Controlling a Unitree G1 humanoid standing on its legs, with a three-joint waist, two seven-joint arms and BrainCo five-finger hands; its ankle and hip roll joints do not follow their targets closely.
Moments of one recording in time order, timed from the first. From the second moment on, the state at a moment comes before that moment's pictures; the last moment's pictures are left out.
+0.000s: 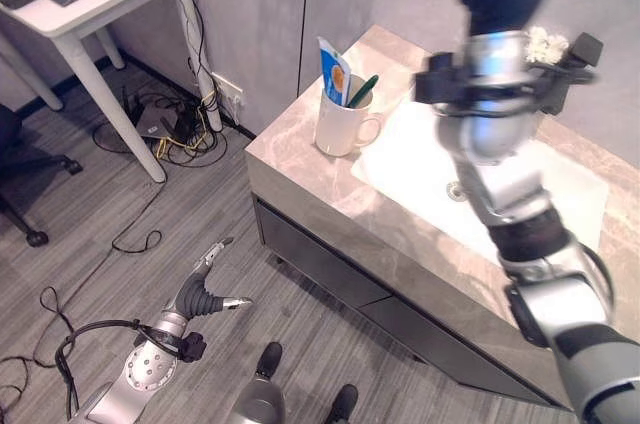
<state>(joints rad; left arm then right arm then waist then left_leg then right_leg) 0.20 0.72 -0.25 0.01 0.01 -0.29 0.24 -0.85 -0.61 0.20 -0.23 0.16 -0.35 -0.47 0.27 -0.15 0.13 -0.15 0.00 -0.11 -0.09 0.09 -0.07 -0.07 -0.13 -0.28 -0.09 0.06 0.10</state>
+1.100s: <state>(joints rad) 0.31 0.55 0.17 -0.13 -0.48 -0.34 0.05 0.09 -0.47 -0.16 1.21 0.38 -0.26 -0.21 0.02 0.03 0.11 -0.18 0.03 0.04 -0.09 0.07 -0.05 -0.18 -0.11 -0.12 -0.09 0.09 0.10</state>
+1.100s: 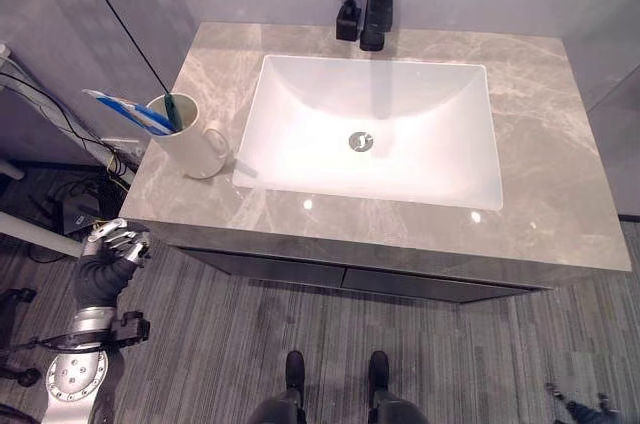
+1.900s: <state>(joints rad) 0.09 0.56 0.08 -0.02 -0.55 -0.28 0.06 -0.02 -0.35 0.21 1.00 0.06 -0.17 -0.11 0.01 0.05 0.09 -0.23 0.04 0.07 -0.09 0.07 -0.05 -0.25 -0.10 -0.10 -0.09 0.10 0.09</state>
